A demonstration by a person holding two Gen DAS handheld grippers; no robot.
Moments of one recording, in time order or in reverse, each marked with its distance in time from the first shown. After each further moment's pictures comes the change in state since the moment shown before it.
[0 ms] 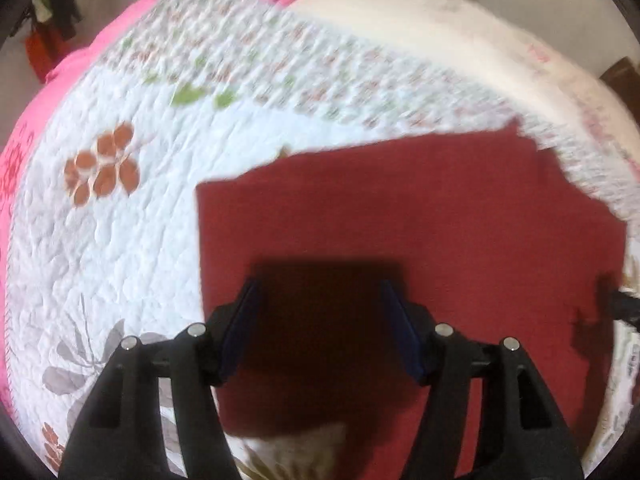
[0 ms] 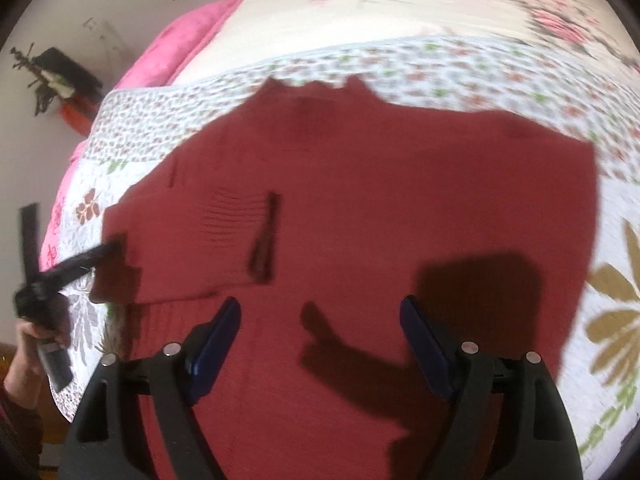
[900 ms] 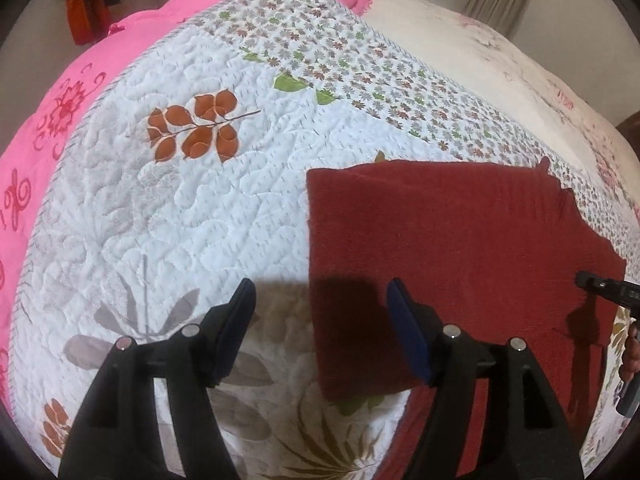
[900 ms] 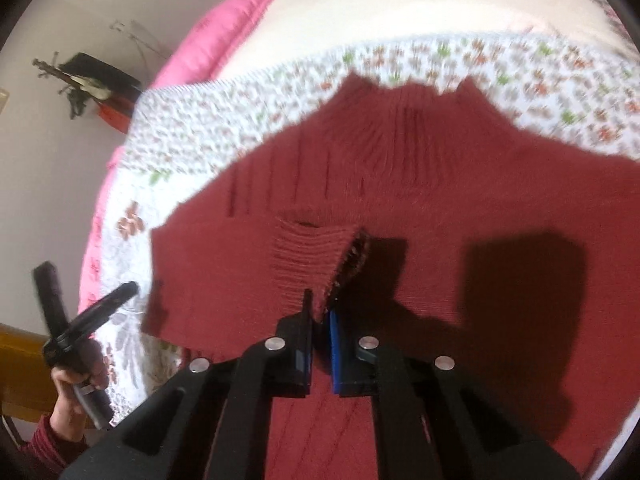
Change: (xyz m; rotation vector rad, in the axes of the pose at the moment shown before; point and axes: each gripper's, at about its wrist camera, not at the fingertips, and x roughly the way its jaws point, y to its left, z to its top) left arm -0.044 0.057 -0.014 -0.154 -0.096 -0.006; right arm 0.033 0.029 0.047 0.005 0.038 0.213
